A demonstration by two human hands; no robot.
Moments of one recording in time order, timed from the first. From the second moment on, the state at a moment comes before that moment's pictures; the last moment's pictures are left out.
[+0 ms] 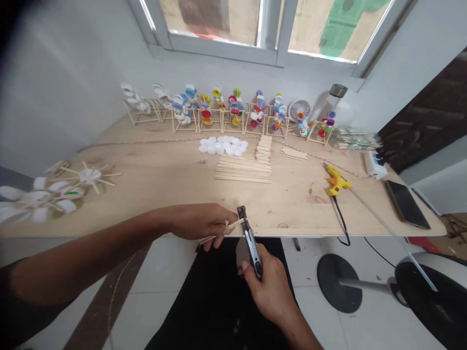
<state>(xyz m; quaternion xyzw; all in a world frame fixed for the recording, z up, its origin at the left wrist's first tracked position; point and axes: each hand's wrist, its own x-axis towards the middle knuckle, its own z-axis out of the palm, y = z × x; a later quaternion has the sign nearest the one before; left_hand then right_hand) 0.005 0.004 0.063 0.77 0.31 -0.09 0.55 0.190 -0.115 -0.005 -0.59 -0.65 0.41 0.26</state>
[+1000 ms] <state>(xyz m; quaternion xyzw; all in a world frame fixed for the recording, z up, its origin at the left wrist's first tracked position) 0.011 0.021 0.060 0.79 0.30 -0.15 0.51 0.187 -0.119 -0.028 -0.63 -0.63 0.38 0.24</state>
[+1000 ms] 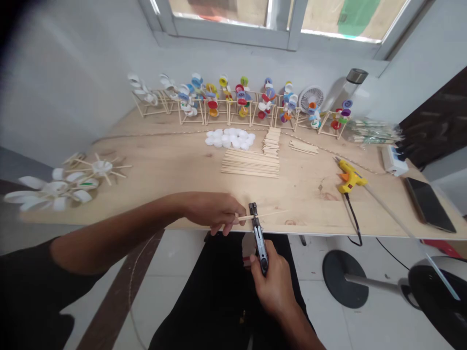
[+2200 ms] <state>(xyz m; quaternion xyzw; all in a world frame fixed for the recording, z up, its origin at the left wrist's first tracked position) 0.023 -0.044 -0.010 0.88 0.46 0.14 0.01 0.177 -0.111 -0.033 -0.61 -0.57 0.47 0.27</state>
